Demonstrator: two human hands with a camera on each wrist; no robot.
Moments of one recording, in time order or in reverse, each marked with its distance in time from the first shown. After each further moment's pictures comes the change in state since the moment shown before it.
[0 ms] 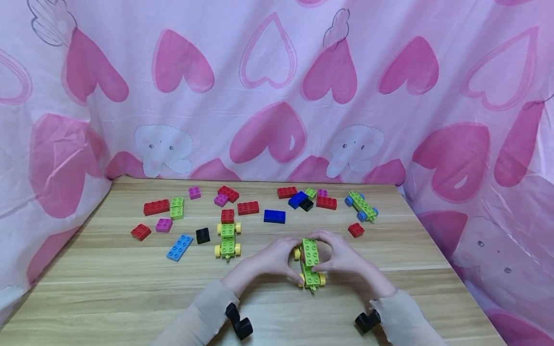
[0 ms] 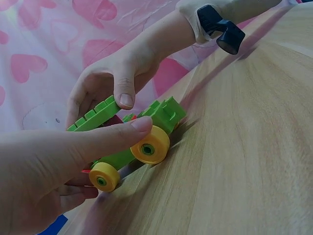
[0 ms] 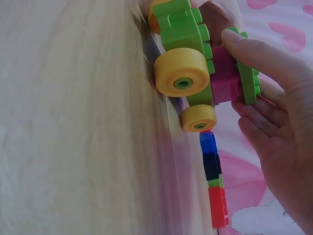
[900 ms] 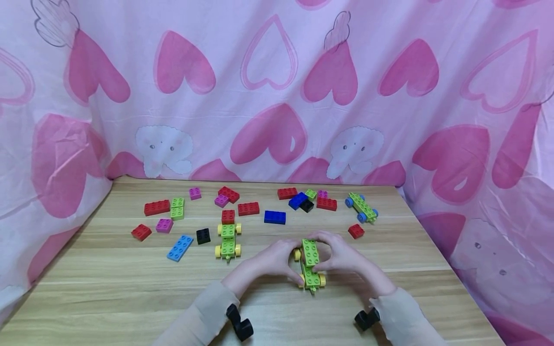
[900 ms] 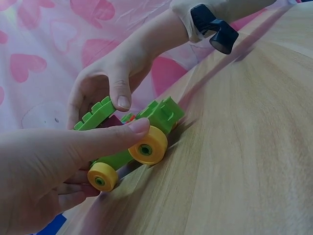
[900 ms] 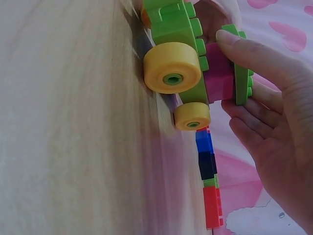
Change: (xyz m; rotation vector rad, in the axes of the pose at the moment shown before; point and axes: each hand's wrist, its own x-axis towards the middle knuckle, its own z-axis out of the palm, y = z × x) left_hand -0.001 0.001 0.001 -0.036 0.014 -0.025; right_hand 0.005 0.003 -0.002 -0.039 -0.039 -0.033
